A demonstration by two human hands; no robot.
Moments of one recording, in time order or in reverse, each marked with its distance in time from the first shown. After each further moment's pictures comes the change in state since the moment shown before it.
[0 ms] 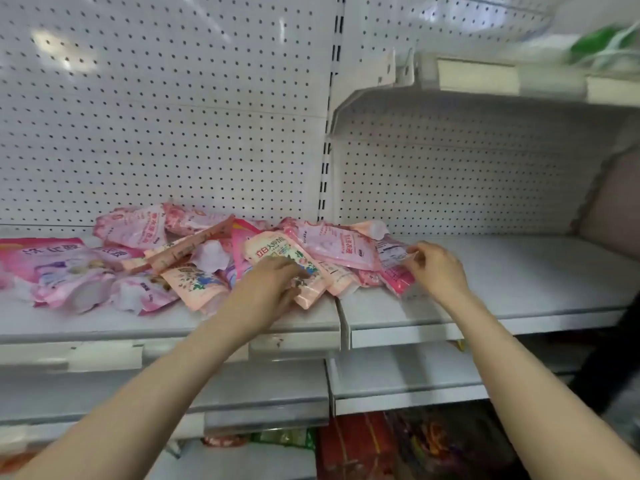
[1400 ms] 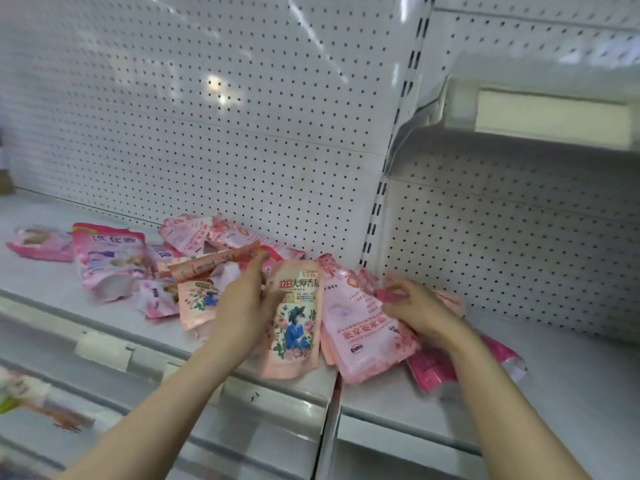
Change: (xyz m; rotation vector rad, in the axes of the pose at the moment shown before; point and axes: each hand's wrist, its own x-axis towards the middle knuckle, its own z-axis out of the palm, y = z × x) left_hand 0.036 0.009 0.012 -0.099 0.441 -0.668; right_hand 0.097 -0.032 0.044 0.509 -0.664 -0.095
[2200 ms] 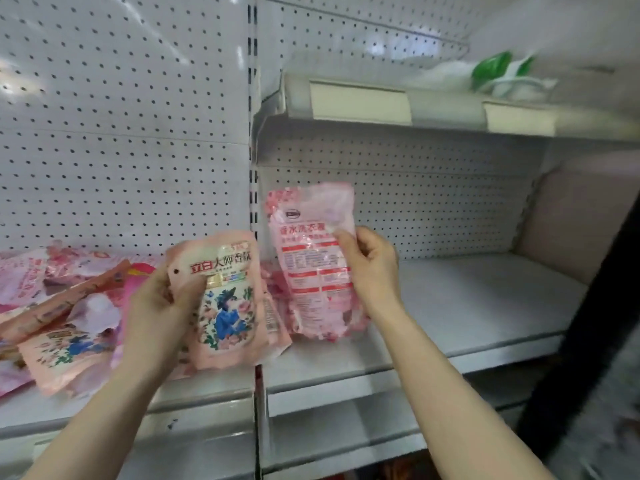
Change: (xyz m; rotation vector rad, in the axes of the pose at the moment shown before) left_hand -0.014 0.056 -0.012 -0.758 -0.163 -0.084; right_hand -0.102 -0.030 -0.023 0.350 0.855 -0.289
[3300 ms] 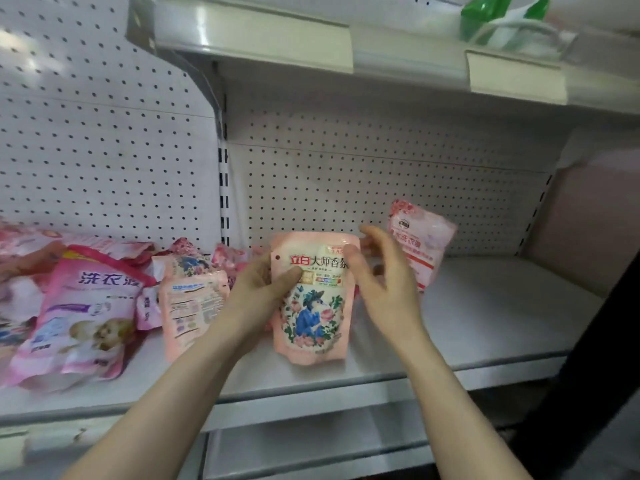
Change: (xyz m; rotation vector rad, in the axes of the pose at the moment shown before) left_hand -0.008 0.001 0.165 -0.392 -0.422 -0.314; right_hand 0.002 0.037 -0.079 -0.187 -0.118 -0.043
